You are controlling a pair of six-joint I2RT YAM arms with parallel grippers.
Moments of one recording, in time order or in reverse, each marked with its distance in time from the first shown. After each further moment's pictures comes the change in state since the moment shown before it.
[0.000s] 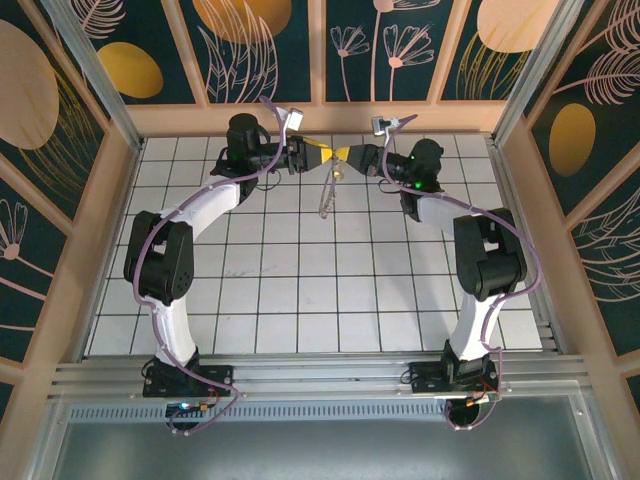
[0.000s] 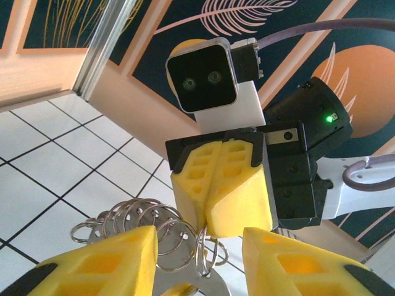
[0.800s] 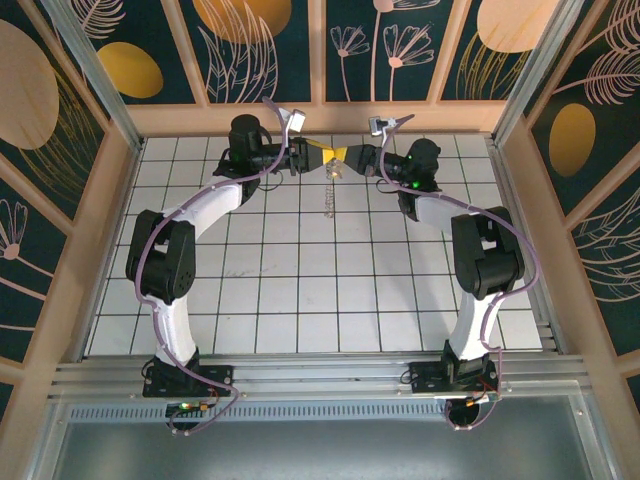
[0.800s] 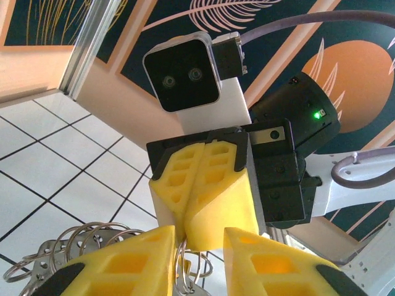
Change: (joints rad) left arm -0.013 0.013 0.000 0.035 0.027 -0.015; right arm 0.009 0.016 0.013 0.000 0.001 -0.001
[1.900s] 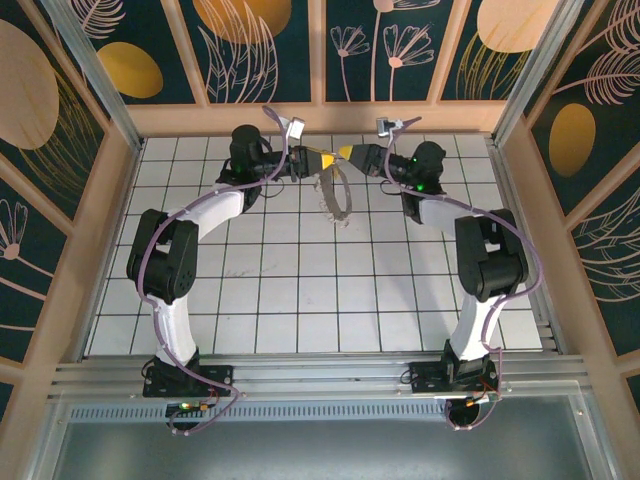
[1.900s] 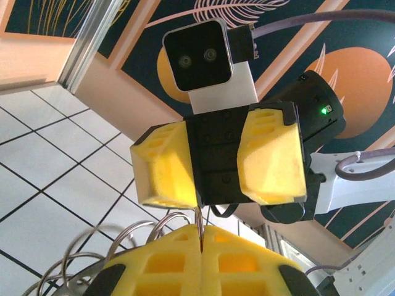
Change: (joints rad) left arm -0.006 0.002 -0.095 0.144 -0.021 -0.092; right arm -0.032 -0.035 -0.062 0.012 0.050 -0.008
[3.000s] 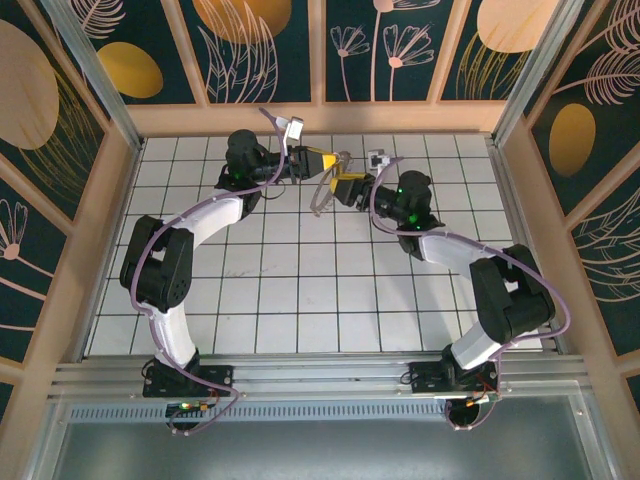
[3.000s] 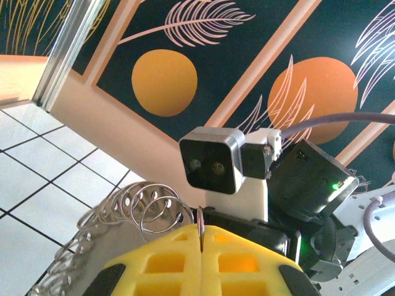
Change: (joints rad) left arm -0.024 -0.072 -0.064 0.119 -0.006 -0.082; right arm 0.177 -0.290 -0.292 -0.307 0.436 -0.521
